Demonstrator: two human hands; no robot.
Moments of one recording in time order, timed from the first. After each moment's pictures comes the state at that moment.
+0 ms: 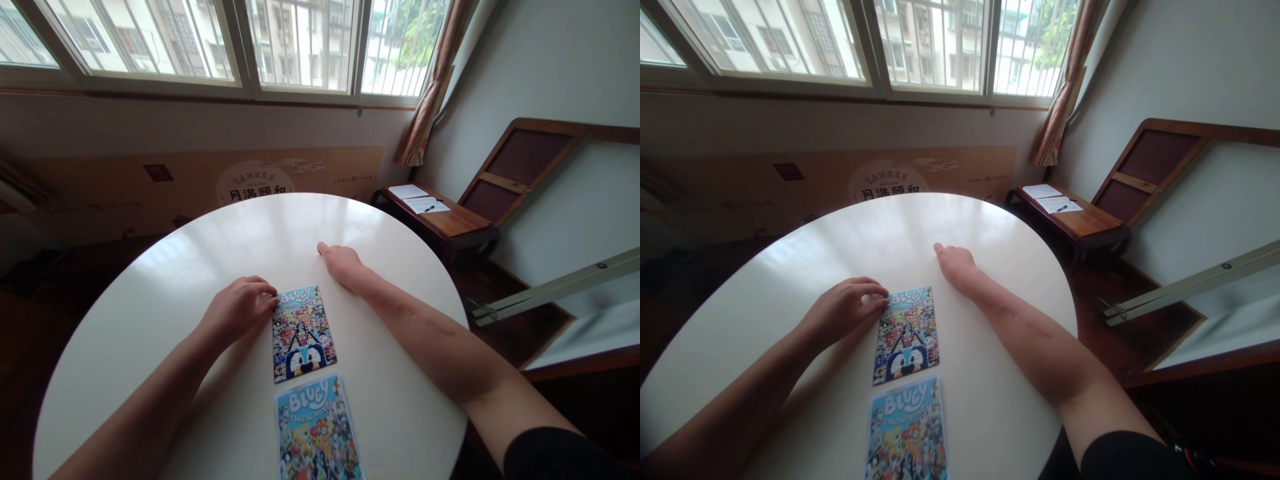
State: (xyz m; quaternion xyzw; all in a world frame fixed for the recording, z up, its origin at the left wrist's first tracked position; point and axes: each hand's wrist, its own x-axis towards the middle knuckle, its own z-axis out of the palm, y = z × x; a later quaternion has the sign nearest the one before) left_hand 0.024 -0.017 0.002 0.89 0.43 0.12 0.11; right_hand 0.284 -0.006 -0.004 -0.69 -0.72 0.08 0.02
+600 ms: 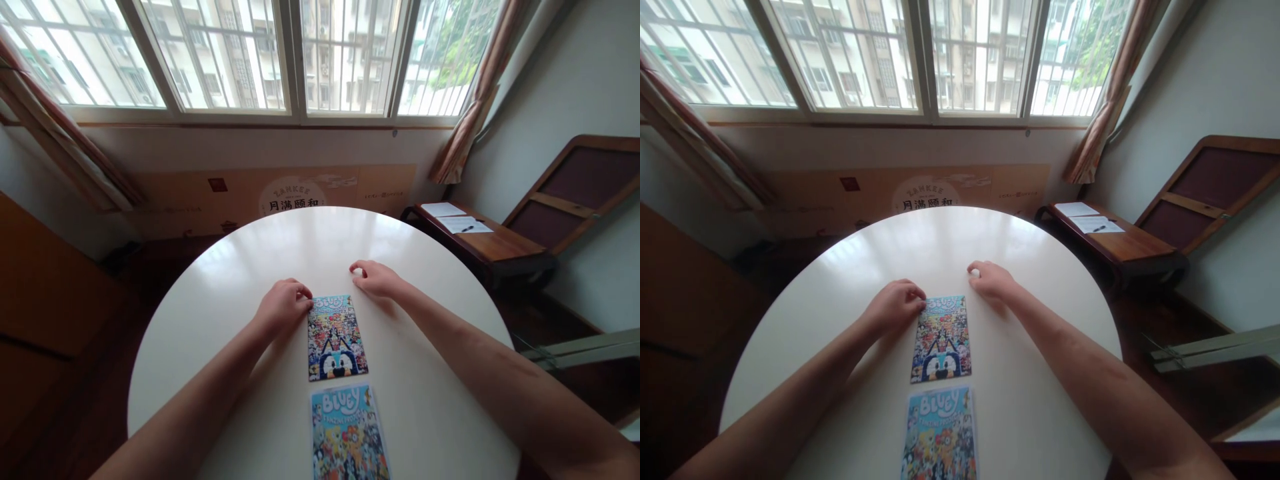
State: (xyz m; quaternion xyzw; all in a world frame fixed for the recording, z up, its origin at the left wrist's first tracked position) left_hand 0.030 -0.021 -0.005 0.83 0.51 0.15 0.17; right_hand 0.297 -0.015 -0.014 -0.66 -0.71 0.18 0.15
